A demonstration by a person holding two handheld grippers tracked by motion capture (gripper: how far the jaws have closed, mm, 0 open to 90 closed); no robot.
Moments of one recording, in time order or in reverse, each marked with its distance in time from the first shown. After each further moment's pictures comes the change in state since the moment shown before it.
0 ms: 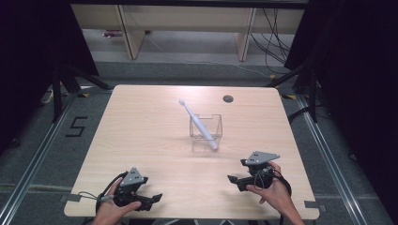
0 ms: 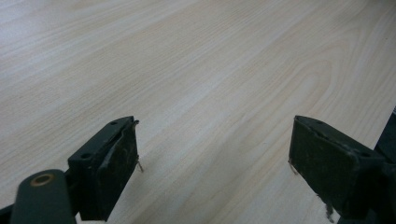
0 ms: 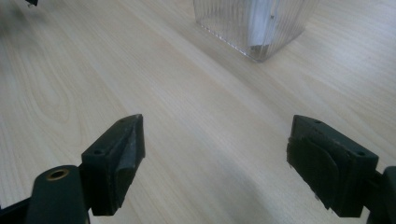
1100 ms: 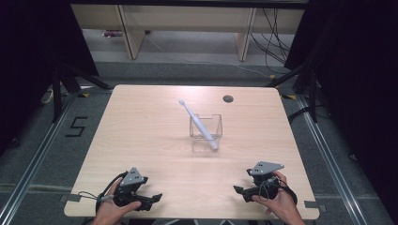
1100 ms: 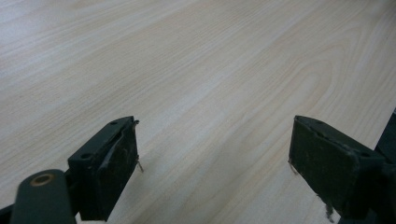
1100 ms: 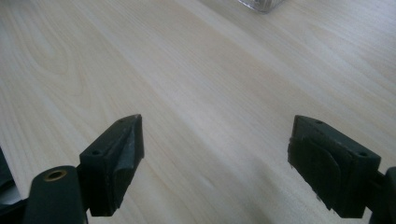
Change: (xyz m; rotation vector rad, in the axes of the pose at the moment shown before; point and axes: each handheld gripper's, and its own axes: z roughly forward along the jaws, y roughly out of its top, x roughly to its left) left arm -0.001 0.000 0.001 -0.009 -0.002 -0.012; right arm 0.006 -0.030 -0.008 0.040 -0.021 0.004
